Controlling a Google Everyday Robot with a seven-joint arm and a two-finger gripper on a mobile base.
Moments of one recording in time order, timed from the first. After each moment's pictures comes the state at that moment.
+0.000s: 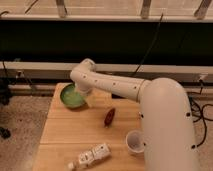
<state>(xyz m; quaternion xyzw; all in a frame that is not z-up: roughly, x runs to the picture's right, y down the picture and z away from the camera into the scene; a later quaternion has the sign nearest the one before) -0.124 0.056 0.872 -0.22 -0.16 -0.31 0.91</state>
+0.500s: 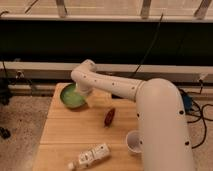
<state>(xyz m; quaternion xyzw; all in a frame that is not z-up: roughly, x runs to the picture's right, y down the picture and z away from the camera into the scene) -0.124 0.062 0.888 -0.24 -0.16 -0.32 0.90</state>
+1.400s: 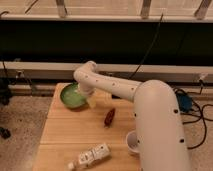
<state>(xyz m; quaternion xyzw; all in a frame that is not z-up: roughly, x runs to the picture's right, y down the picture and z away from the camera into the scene) -0.113 0.072 0.905 -0.26 -0.17 -0.32 0.90</state>
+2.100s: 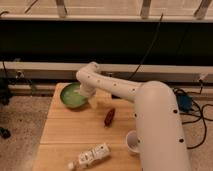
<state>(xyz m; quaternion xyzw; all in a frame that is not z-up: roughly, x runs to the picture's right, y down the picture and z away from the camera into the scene) -0.103 0.079 0.914 -0.27 -0.18 -0.31 0.89</state>
